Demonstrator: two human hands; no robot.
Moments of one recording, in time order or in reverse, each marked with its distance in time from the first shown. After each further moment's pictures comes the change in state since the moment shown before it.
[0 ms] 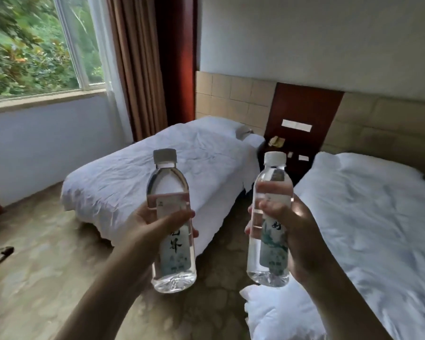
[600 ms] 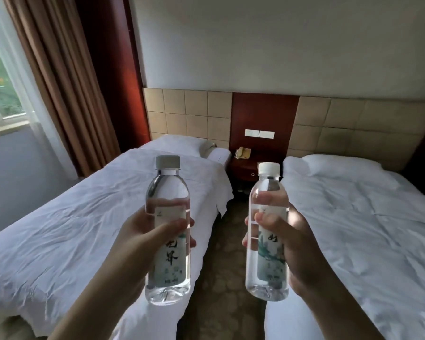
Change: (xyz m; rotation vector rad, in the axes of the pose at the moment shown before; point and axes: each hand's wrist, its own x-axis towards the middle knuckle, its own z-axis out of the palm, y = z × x) left_hand 0.306 -0.011 0.092 0.092 -0.271 0.007; right_hand 0.250 0.008 -0.065 0.020 0.191 -0.108
